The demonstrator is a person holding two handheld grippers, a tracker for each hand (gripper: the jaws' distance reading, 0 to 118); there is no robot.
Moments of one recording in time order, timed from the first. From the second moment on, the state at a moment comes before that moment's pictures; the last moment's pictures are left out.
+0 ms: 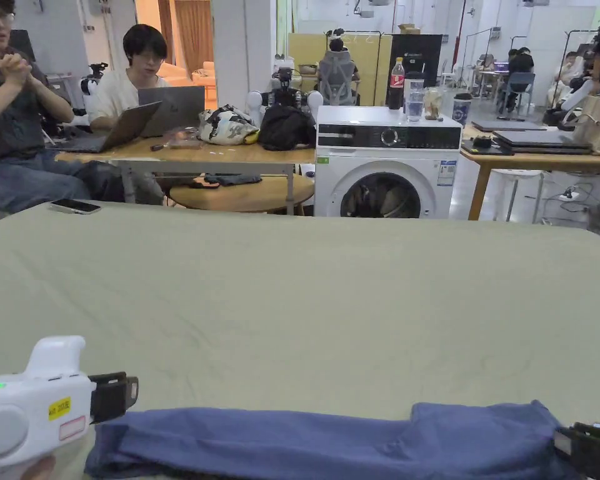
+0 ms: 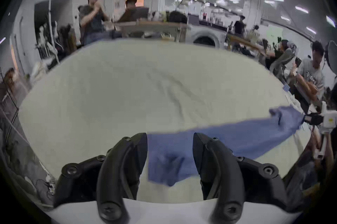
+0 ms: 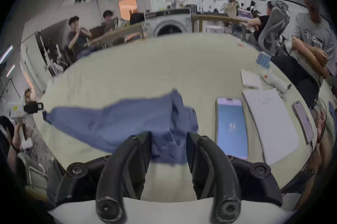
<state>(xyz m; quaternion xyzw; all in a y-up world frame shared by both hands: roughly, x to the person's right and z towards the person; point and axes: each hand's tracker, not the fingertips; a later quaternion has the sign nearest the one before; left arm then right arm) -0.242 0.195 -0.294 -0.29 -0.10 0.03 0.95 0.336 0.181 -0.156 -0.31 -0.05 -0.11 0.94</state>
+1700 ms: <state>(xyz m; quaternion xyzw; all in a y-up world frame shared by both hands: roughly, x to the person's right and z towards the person) -0.330 0.100 -0.351 -0.34 -0.16 0.45 0.81 0.251 0.160 -0.209 -0.32 0.03 -0.11 0.94</state>
